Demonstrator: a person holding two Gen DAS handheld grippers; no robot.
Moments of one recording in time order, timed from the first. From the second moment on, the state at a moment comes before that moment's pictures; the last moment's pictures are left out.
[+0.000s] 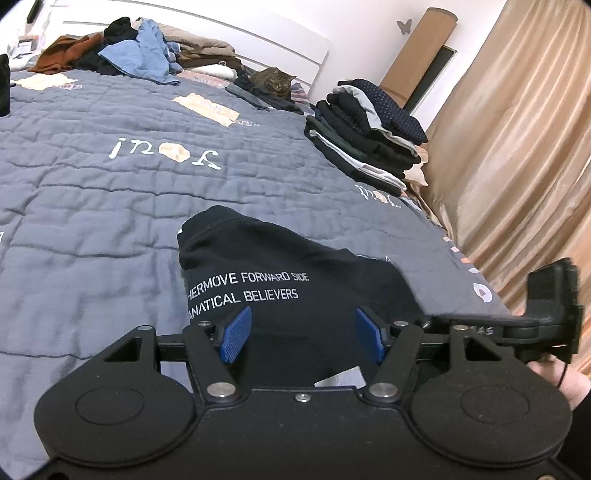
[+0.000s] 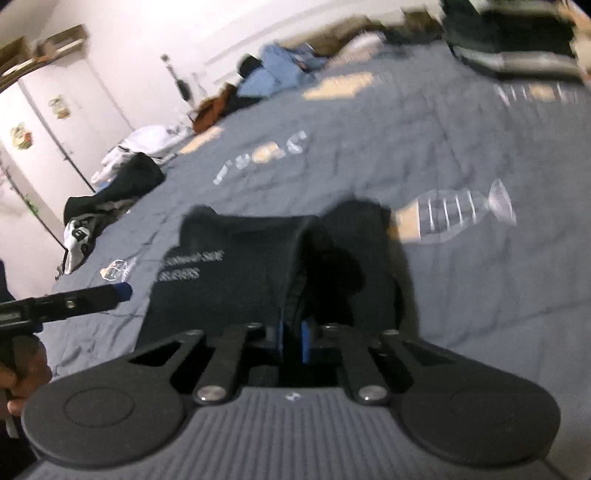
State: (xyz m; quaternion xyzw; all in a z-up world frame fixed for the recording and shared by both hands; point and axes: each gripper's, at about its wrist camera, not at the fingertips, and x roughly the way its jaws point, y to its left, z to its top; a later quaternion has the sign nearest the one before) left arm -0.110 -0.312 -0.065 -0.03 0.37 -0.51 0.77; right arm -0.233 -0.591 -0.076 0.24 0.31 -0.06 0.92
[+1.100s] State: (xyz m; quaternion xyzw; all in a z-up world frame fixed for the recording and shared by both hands) left arm -0.003 -0.346 -0.105 -0.10 0.45 -0.48 0.75; right arm -0.220 -0.635 -0.091 0.32 0.26 -0.09 0.91
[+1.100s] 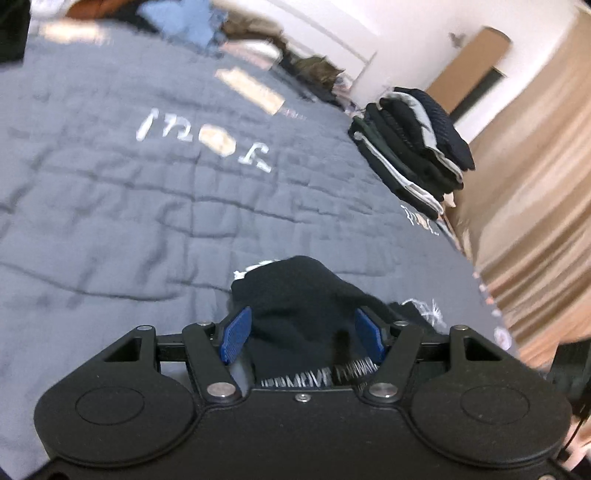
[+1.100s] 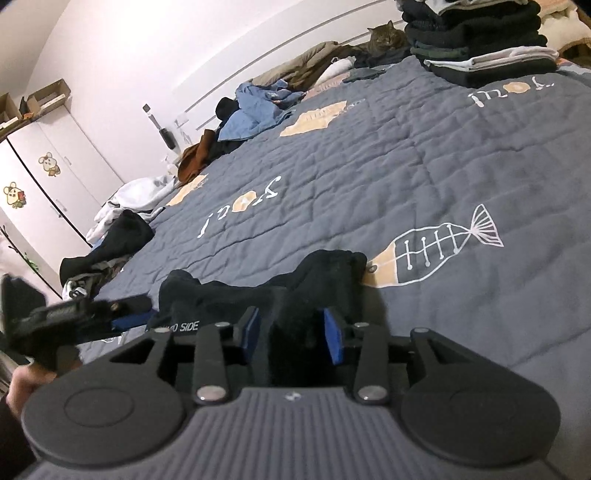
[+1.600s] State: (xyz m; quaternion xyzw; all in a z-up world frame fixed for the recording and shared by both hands) left arm -0.003 -0.356 -0.106 -0.10 0.36 -0.54 0.75; right arm -0.207 -0.631 -0.088 0.32 0.26 -0.07 0.91
